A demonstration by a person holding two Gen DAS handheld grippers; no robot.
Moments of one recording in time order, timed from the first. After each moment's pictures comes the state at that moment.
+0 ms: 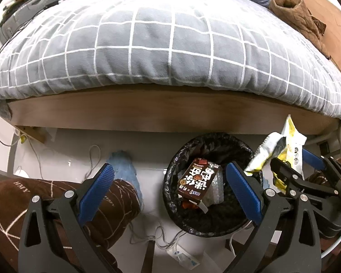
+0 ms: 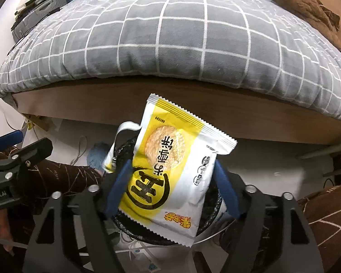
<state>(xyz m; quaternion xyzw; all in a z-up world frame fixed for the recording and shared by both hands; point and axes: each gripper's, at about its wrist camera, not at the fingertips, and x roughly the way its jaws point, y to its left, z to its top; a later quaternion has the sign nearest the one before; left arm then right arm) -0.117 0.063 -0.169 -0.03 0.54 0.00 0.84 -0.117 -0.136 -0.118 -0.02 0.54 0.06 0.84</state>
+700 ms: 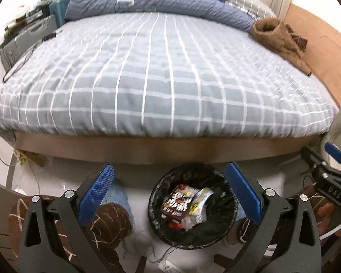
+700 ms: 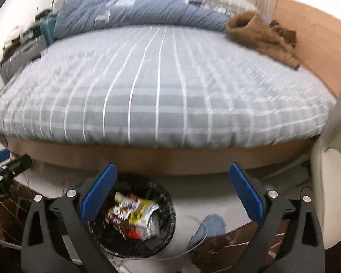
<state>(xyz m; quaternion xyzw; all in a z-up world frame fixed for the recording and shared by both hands) -0.129 0.032 -0.073 -0.03 0.46 -0.04 0.89 -0.141 -0.213 0.011 -0.02 0.41 -0.04 0.91</state>
